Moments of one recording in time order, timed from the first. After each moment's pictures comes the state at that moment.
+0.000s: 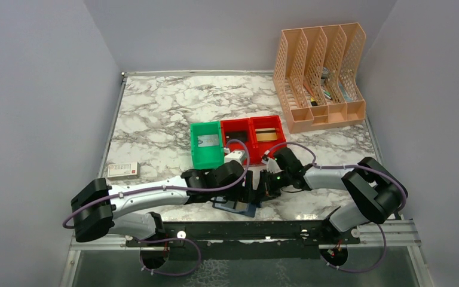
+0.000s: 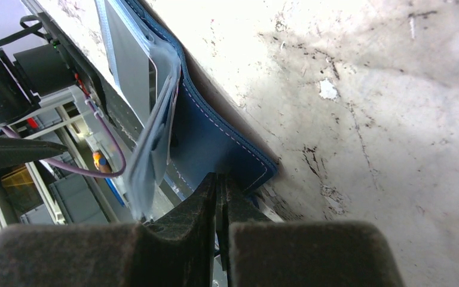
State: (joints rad) left arm -1.18 1.26 0.77 -0.36 -0.12 -0.90; right arm 0.65 1.51 0.46 0.06 -0.65 0.73
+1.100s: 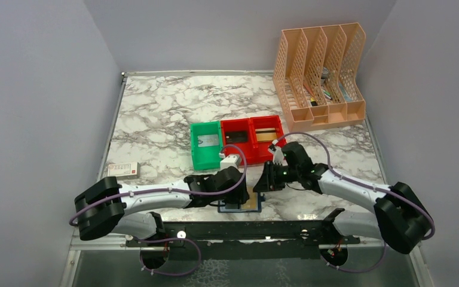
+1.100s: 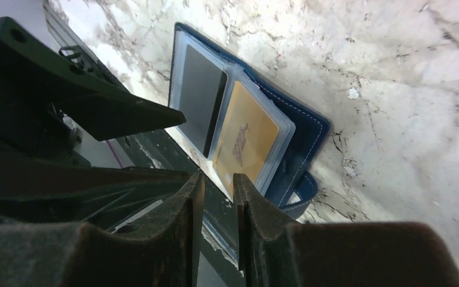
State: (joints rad) left arm -1.17 1.29 0.65 -0.21 -0.17 -0.96; right arm 0.65 1.17 0.49 -0.10 -0.52 0.69
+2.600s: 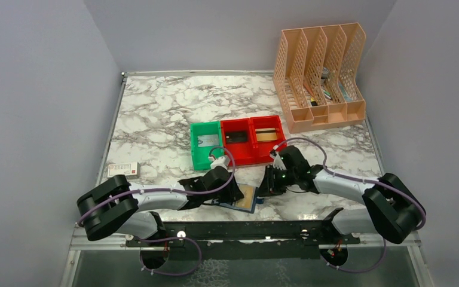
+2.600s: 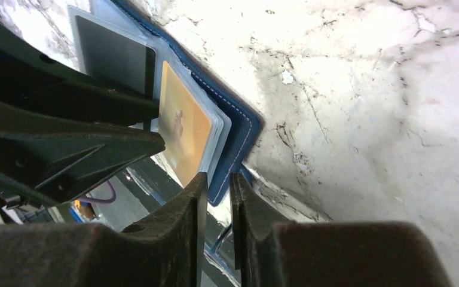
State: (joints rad) left arm -1.05 1.34 0.44 0.13 -0.03 -1.06; right arm 0.65 1.34 0.45 -0.04 -0.51 0.74
